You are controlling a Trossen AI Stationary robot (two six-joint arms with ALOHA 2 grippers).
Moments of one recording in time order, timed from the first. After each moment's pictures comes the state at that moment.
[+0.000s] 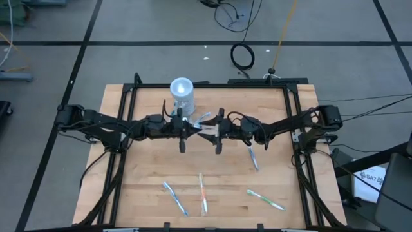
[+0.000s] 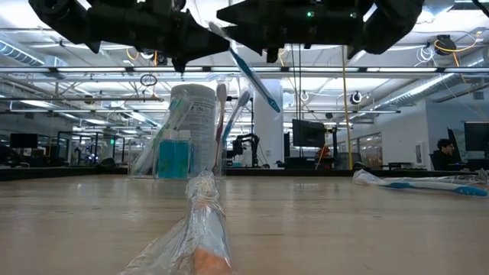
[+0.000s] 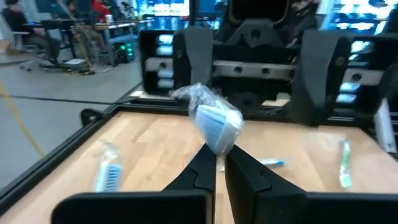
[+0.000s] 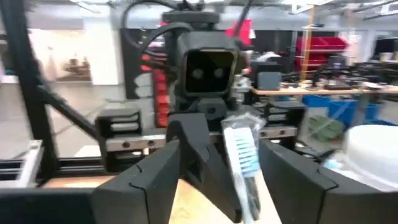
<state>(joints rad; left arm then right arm) 0.01 1.32 0.58 0.67 -0.08 -0.01 0.01 1.67 0.84 0.96 0.06 0.01</state>
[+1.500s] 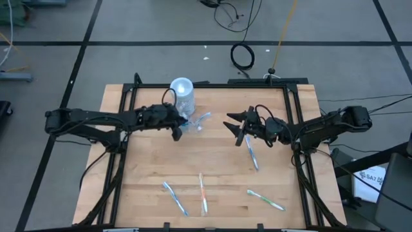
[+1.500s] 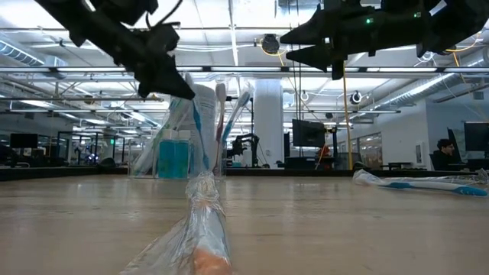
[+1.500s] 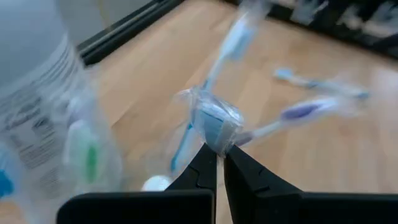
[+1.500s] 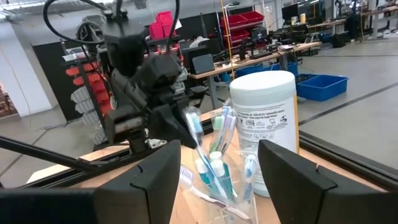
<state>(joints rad) 0.18 1.16 0.63 0.01 -0.14 -0.24 0.03 1.27 0.50 0.84 0.39 0.22</state>
